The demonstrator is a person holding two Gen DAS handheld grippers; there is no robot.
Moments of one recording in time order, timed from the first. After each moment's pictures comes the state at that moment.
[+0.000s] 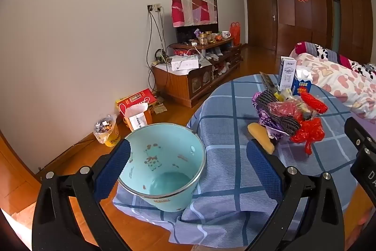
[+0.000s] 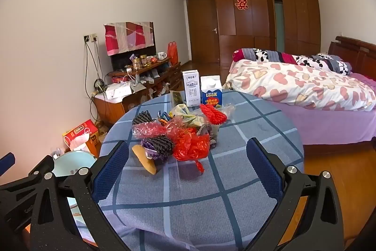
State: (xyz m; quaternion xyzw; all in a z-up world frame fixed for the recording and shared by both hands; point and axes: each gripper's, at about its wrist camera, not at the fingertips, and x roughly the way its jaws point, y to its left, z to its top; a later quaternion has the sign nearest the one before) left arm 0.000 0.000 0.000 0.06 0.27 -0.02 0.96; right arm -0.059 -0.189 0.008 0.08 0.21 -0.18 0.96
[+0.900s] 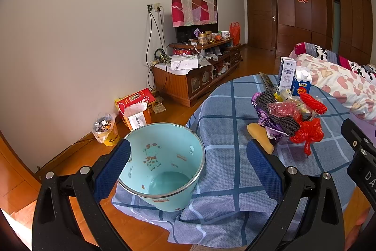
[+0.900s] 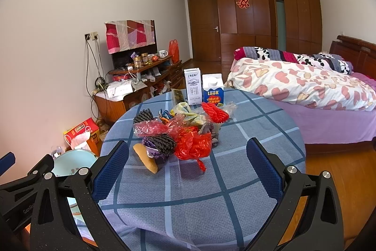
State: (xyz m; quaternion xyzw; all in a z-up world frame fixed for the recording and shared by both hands) left arm -0.001 -0.001 0.002 0.06 0.27 -0.02 0.96; right arm -0.056 -0.189 0.007 0.09 0.21 -0.17 0.96
